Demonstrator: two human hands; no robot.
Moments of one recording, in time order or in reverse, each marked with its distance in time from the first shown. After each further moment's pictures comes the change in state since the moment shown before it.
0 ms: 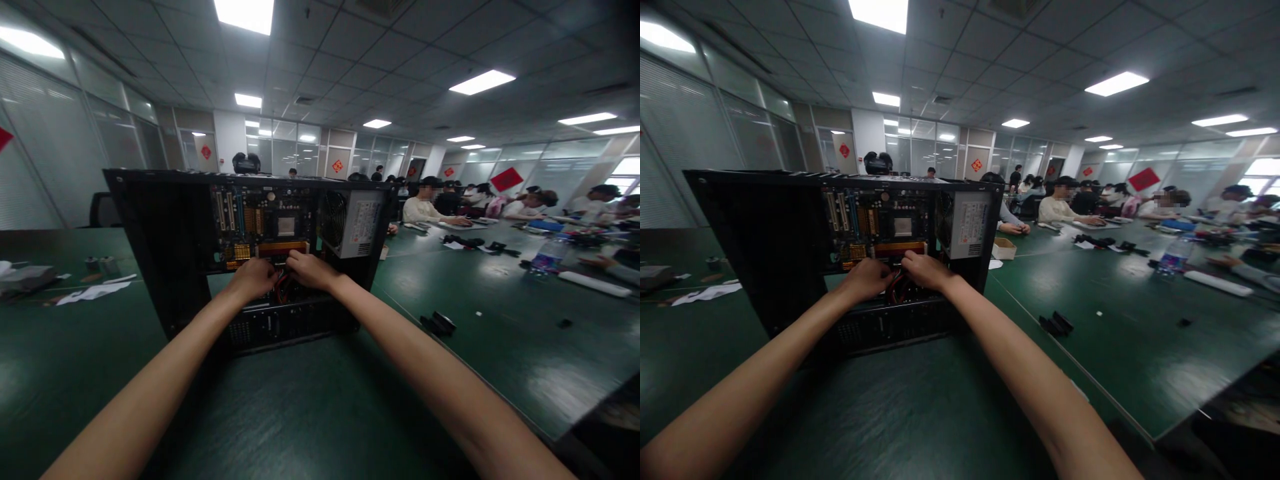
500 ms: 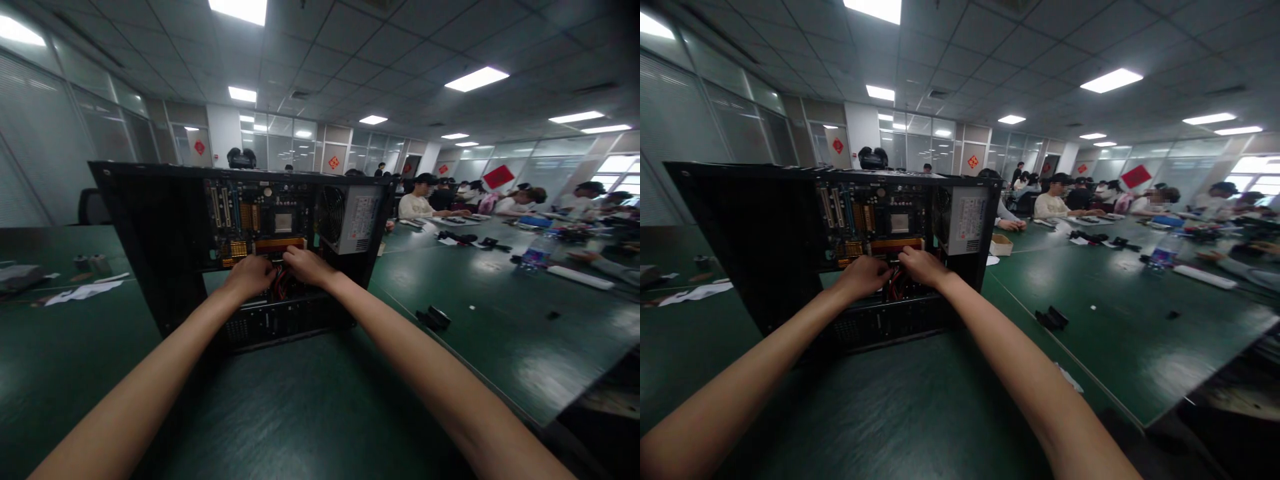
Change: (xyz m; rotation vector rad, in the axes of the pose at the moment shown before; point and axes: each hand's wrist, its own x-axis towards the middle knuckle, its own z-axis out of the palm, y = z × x) left_hand 0.000 0.002 0.000 0.051 0.007 0.000; right_hand 0.003 -0.006 -0.006 -0.010 -0.035 0.093
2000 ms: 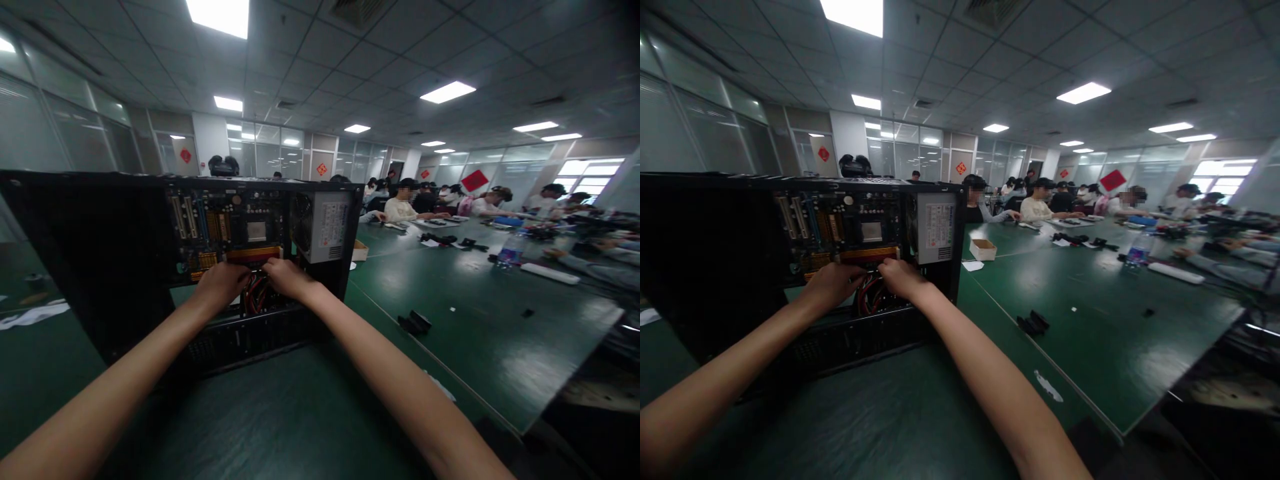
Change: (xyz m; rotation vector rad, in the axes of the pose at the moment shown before) left_hand 0.010 0.000 -0.002 0.070 0.060 0.018; right_hand -0.004 0.004 -0.001 0.094 -0.005 0.084
